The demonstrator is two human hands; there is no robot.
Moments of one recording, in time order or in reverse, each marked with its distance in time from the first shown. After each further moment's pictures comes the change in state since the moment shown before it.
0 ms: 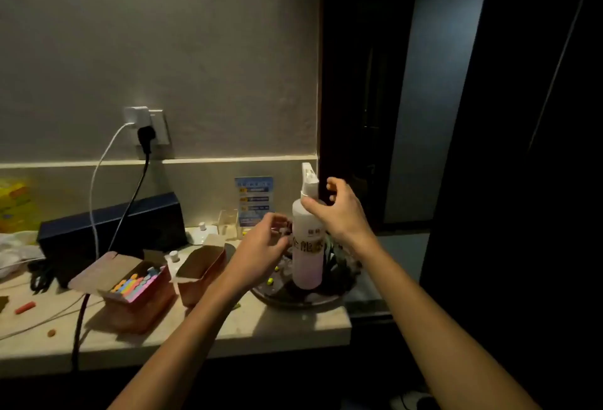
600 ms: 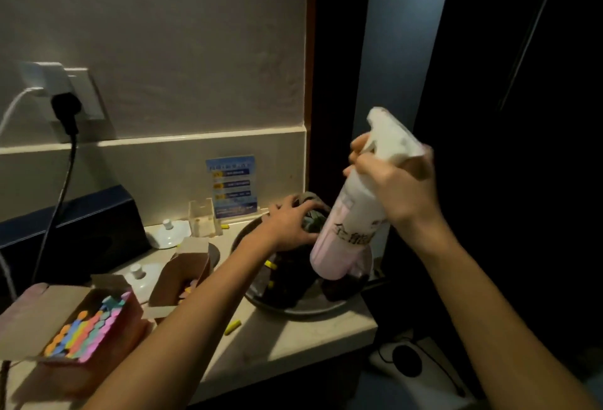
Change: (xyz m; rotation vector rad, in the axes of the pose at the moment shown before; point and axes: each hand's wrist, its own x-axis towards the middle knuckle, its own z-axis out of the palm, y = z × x) left_hand 0.122 -0.060 0.047 0.501 -0.476 0.113; right_hand -0.007 -0.036 -0.007 0.201 0.370 -0.078
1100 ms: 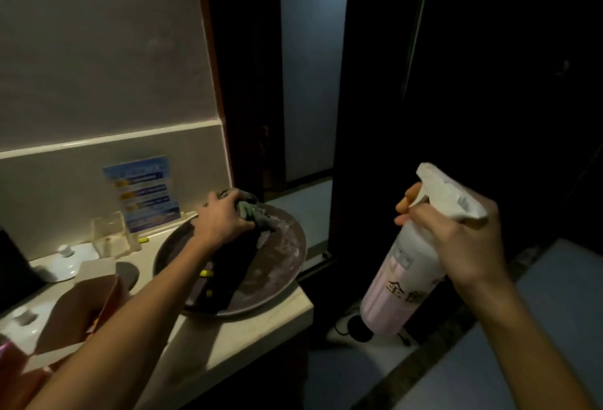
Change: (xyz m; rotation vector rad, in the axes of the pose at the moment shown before) left_hand 0.039 0.002 0.030 -0.086 0.178 -0.134; right_hand -0.087 0.022 -0.143 -0.176 0.282 0.011
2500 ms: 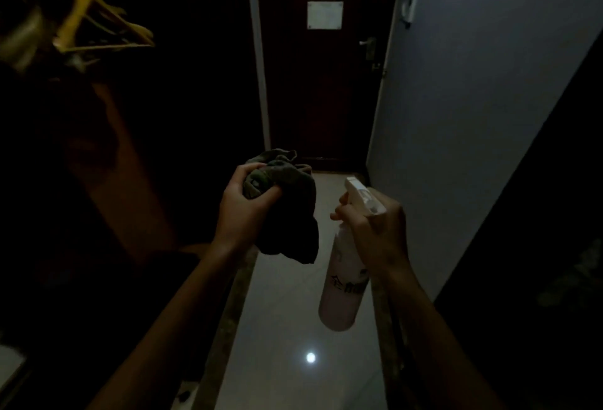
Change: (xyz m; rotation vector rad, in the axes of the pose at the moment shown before) left_hand -0.146 0.850 0.321 -1.183 -0.638 0.648; right_hand 0.108 0.203 -0.666 -0.516 0.784 0.179
